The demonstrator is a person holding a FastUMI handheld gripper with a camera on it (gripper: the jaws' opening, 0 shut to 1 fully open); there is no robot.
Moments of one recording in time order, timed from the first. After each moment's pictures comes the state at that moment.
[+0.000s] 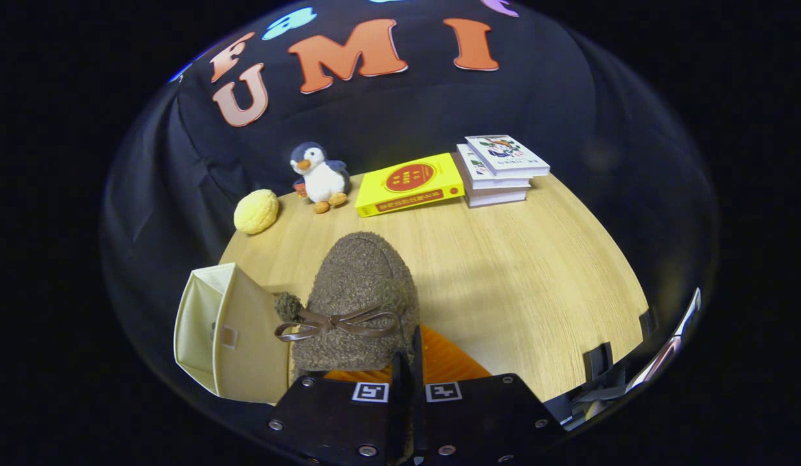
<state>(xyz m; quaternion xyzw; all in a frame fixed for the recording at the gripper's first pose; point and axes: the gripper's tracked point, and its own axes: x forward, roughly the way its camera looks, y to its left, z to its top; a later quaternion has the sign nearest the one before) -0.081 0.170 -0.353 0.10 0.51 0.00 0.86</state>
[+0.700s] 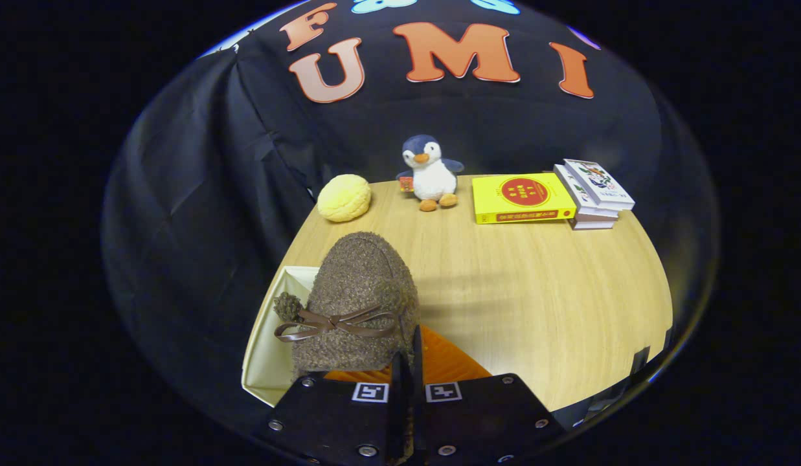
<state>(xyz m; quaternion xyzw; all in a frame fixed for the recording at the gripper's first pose) -0.061 0.384 -0.306 0.08 0.51 0.11 0.85</state>
